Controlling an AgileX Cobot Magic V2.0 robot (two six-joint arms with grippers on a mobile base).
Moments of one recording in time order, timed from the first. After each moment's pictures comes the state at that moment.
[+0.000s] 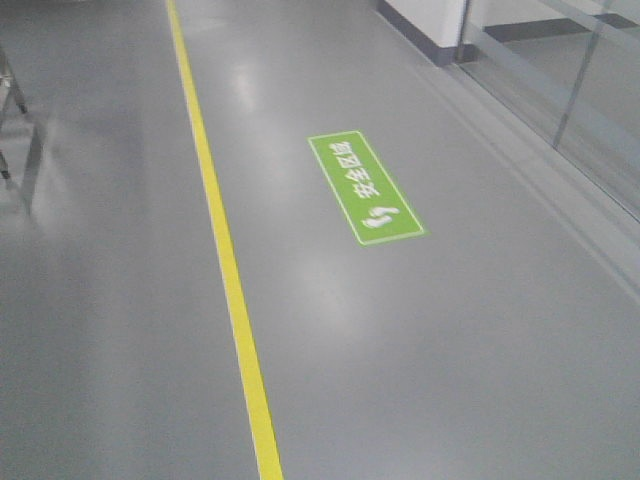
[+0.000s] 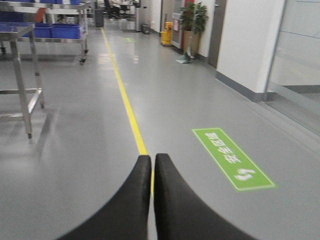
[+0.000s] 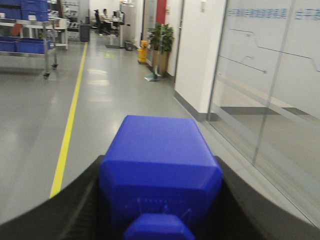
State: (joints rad) left arm 0.04 0.01 0.03 0.23 0.14 -0.30; right arm 0.02 0.00 -0.39 -0.03 0.50 -0.09
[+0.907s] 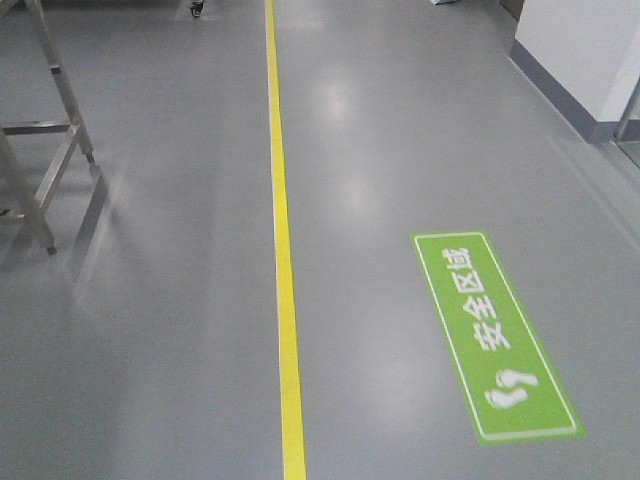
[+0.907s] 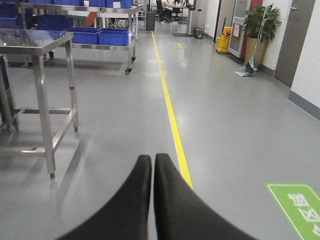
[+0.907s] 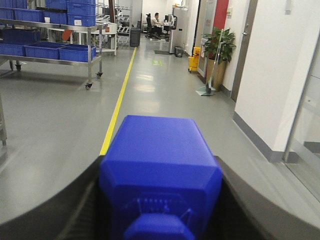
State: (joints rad) left arm 0.04 0.01 0.03 0.23 0.14 -0.30; right arm 0.02 0.00 -0.39 -0.02 0.50 -0.09
